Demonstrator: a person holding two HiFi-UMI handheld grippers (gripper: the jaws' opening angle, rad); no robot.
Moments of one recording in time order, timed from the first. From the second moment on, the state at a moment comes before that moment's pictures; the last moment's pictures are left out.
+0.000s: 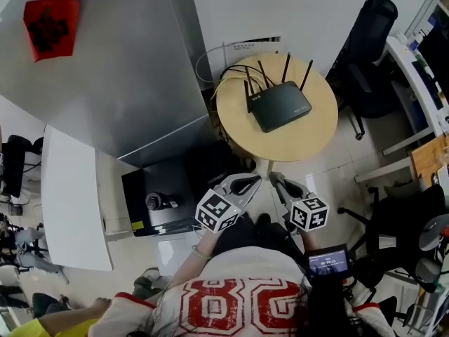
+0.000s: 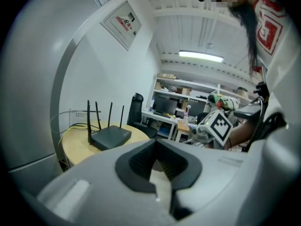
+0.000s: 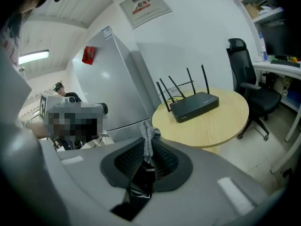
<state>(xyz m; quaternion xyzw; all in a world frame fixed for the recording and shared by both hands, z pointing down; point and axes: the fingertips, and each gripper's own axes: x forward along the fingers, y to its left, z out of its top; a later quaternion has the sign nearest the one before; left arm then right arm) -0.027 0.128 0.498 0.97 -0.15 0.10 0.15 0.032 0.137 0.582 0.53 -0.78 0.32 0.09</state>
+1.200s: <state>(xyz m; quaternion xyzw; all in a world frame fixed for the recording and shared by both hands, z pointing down) 0.002 0.153 0.495 0.97 -0.13 0.12 0.14 0.052 0.166 0.573 0.52 -0.79 0.32 0.08</state>
